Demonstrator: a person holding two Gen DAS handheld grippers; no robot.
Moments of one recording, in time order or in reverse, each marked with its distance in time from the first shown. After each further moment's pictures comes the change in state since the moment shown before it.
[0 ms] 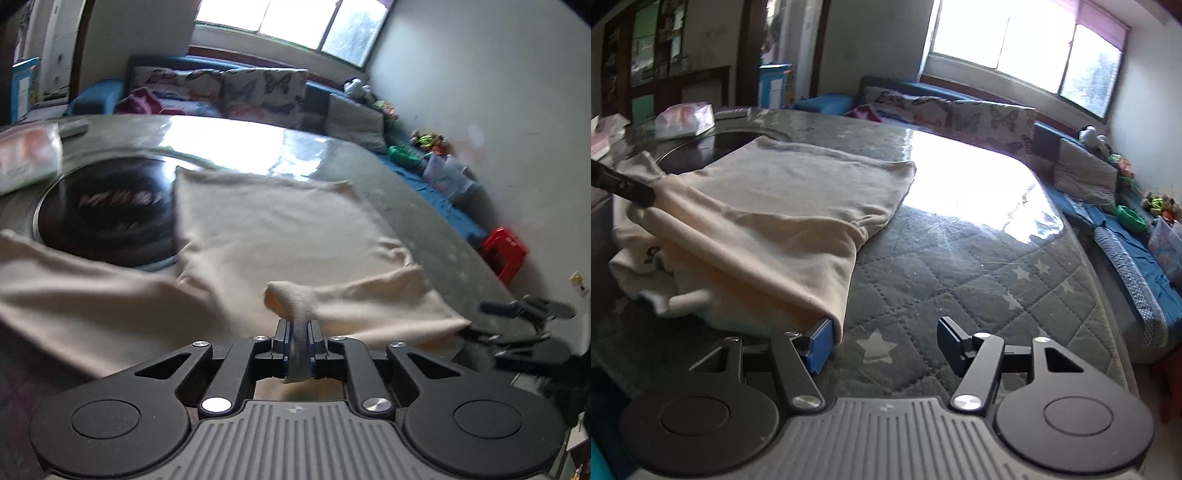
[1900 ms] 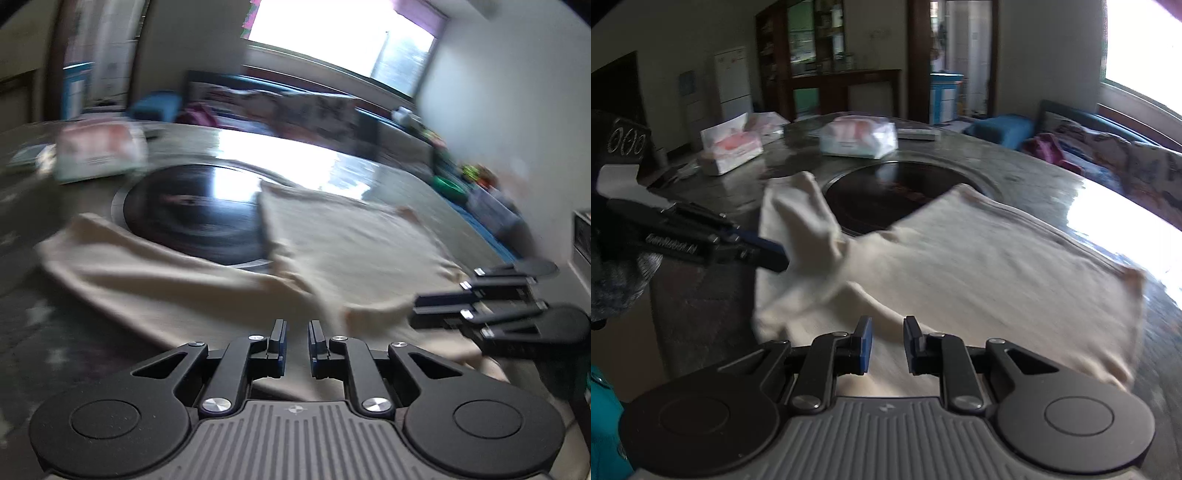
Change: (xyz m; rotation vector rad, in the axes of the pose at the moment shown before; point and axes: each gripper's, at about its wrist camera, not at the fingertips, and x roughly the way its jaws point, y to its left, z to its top) left arm -0.030 0.050 -0.016 -0.113 -0.115 0.176; right arm 0.063 0.113 0.105 -0.251 -0.050 0.528
